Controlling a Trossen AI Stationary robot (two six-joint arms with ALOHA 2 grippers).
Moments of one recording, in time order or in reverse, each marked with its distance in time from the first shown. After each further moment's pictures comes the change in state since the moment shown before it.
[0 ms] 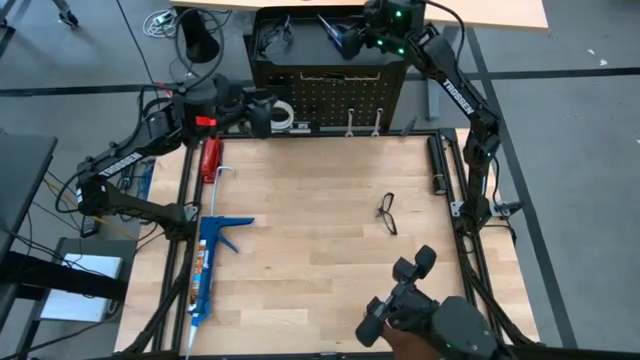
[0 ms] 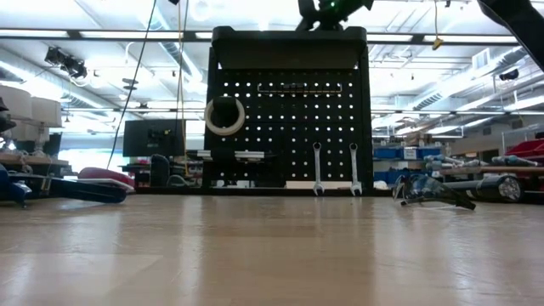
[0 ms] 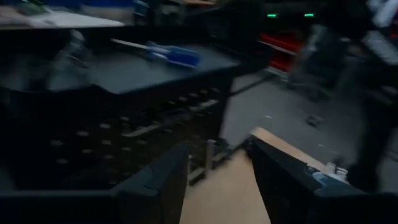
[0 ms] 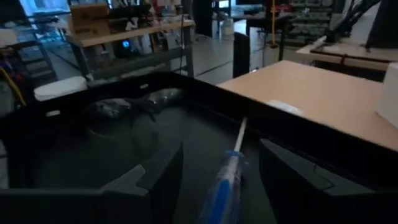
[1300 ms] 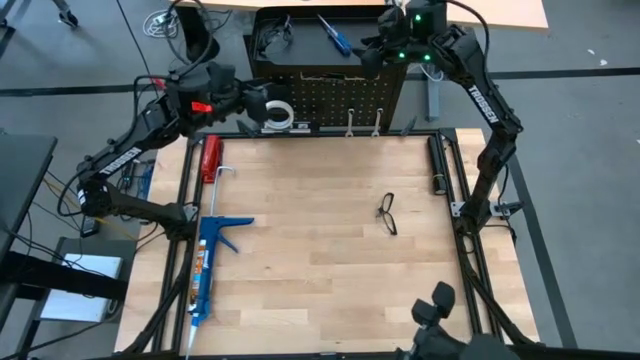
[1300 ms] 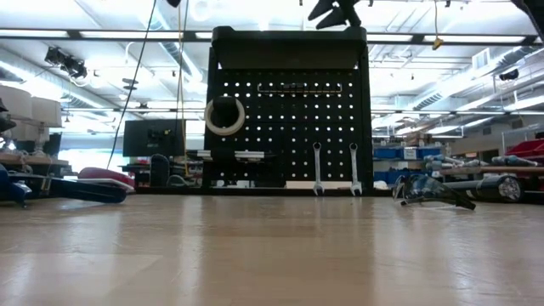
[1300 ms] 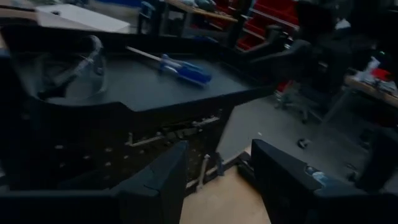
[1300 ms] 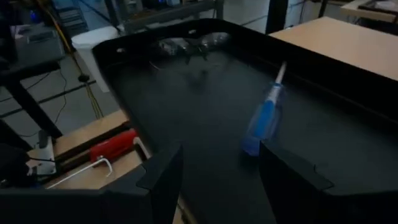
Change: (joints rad) left arm 0.088 0.017 0.043 0.014 0.086 -0.102; right arm 0.036 -0.146 -0.001 -0.334 -0.111 -0.051
